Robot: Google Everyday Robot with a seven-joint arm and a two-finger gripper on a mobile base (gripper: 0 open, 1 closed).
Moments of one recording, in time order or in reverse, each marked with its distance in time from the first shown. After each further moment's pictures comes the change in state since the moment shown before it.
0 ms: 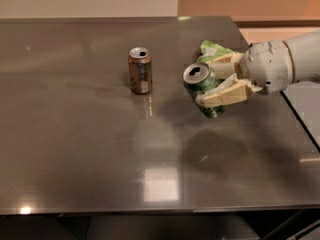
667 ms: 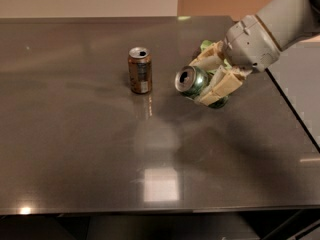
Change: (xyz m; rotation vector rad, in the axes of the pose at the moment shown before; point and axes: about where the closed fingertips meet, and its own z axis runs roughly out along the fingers) arm -0.001 -0.003 0.013 -0.164 0.361 -0.166
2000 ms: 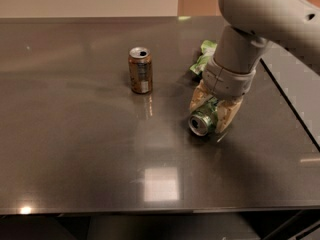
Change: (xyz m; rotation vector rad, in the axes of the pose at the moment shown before) arm 0.090 0.029 0.039 -0.332 0.541 -0.469
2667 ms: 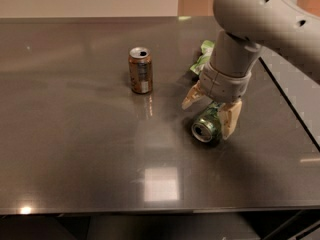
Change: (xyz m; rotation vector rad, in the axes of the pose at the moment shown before) arm 0.004 -0.004 0.010 -0.004 0.023 -0.010
